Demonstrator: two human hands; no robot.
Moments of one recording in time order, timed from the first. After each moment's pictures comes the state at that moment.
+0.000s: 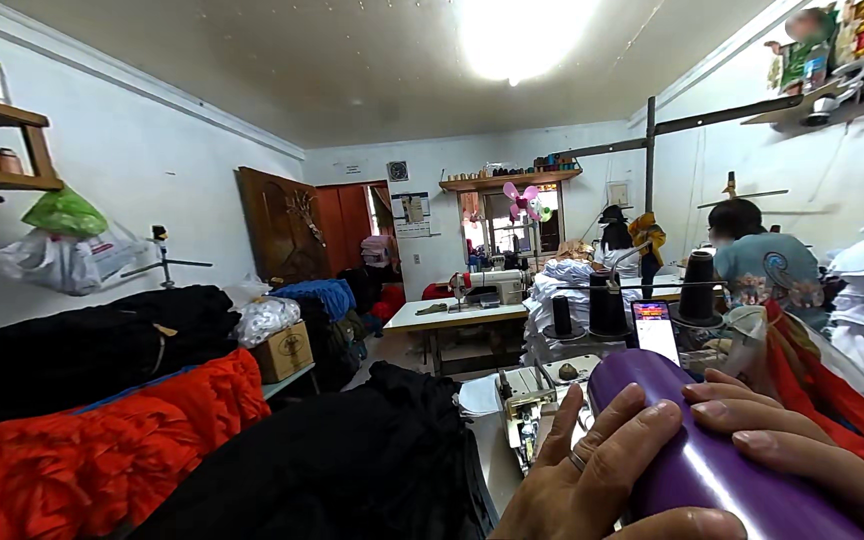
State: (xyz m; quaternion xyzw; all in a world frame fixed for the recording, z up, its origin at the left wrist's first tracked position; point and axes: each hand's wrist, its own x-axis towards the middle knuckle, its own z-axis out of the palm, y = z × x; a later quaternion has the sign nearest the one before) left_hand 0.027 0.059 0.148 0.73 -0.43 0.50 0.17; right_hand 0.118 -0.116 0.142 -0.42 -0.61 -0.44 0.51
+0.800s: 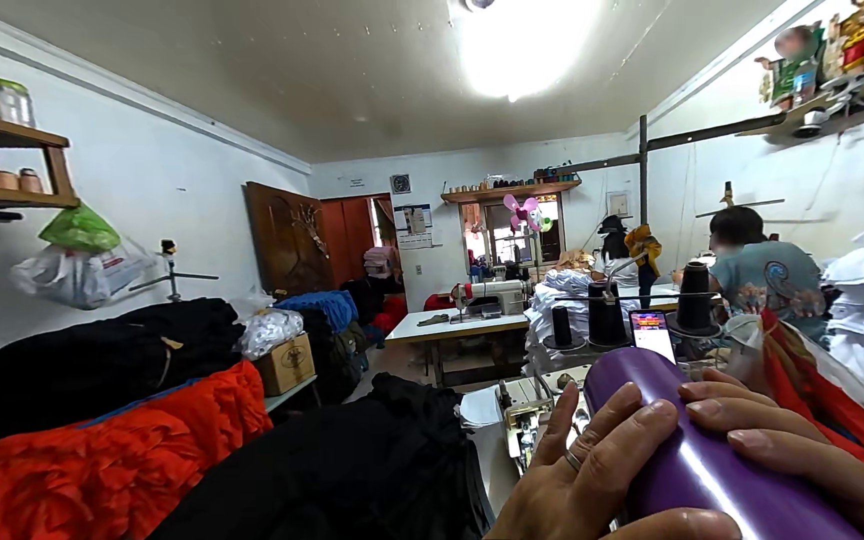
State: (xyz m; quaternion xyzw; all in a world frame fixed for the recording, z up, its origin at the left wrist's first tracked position) left_hand 0.022 0.055 0.161 0.72 -0.44 0.51 0.15; right_hand 0.112 -0.120 0.154 -0.40 -0.61 -0.45 0.51
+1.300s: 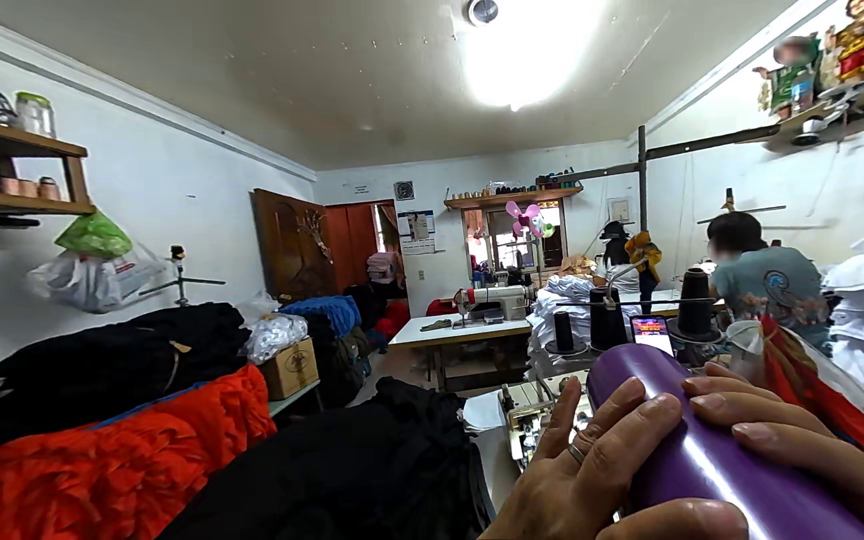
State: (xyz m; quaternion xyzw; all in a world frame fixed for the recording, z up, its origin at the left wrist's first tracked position) left_hand 0.016 0.052 0.170 0.72 -0.45 0.51 0.14; right_hand 0.107 -0.123 0.162 -0.39 -0.61 -0.46 0.51
